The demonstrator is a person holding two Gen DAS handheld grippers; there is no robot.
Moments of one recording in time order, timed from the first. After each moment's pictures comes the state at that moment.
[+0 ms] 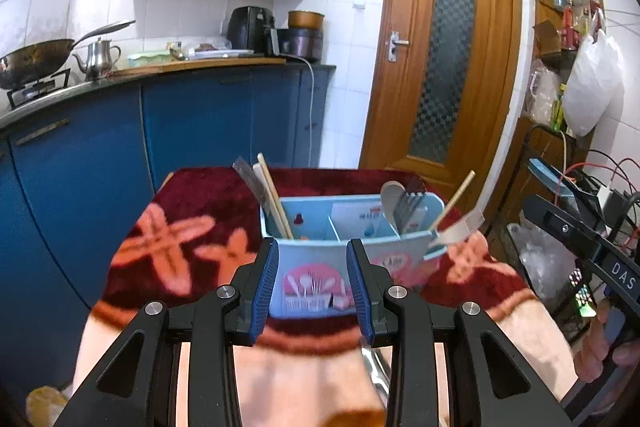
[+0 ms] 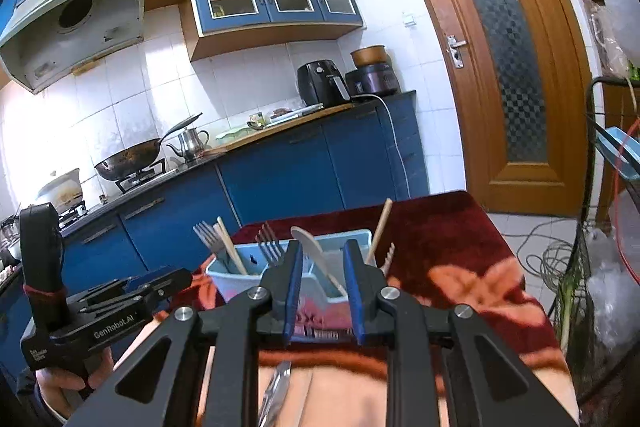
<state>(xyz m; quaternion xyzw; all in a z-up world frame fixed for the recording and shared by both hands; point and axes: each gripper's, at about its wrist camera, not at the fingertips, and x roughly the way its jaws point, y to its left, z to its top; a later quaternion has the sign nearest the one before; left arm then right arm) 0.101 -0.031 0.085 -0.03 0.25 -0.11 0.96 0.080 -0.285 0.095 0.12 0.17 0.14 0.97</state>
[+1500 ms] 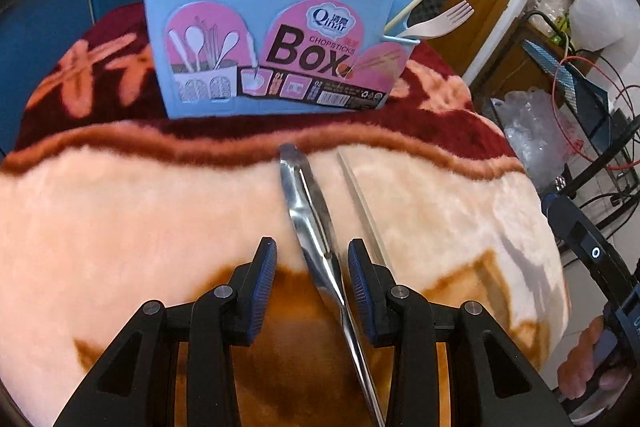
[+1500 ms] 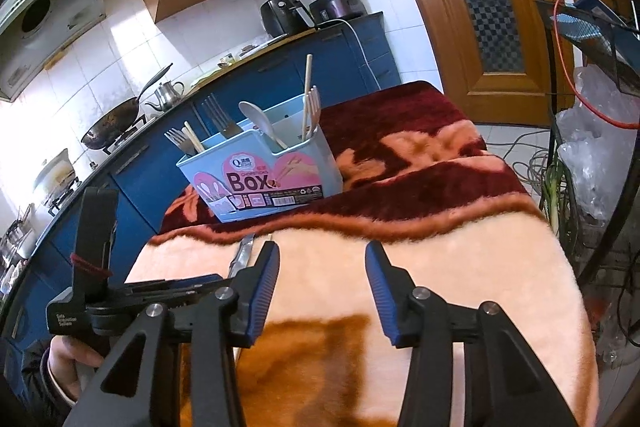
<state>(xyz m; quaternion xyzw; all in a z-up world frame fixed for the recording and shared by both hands) 0.102 -0.094 -0.017 -0.03 0.49 -0.16 0.86 0.030 -0.330 0.017 0.17 0.30 0.14 0.93</state>
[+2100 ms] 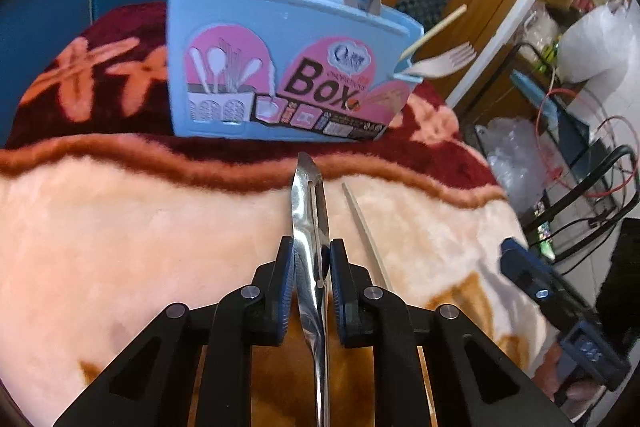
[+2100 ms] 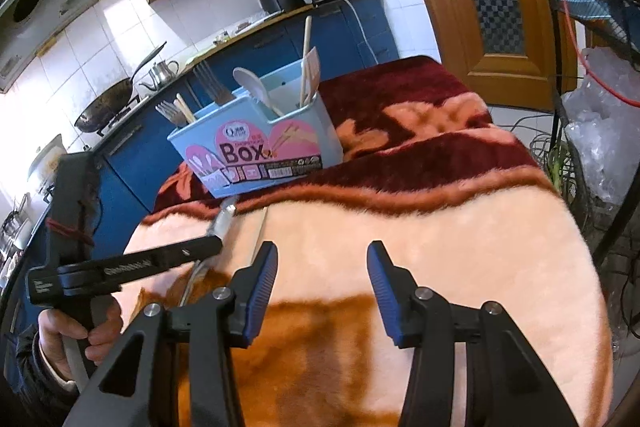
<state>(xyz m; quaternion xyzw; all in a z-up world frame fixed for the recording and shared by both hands) 0.103 -0.062 -0.004 -0.09 0.46 -0.19 0.86 0.039 -0.316 0.001 0.16 0.34 0.14 0.91</state>
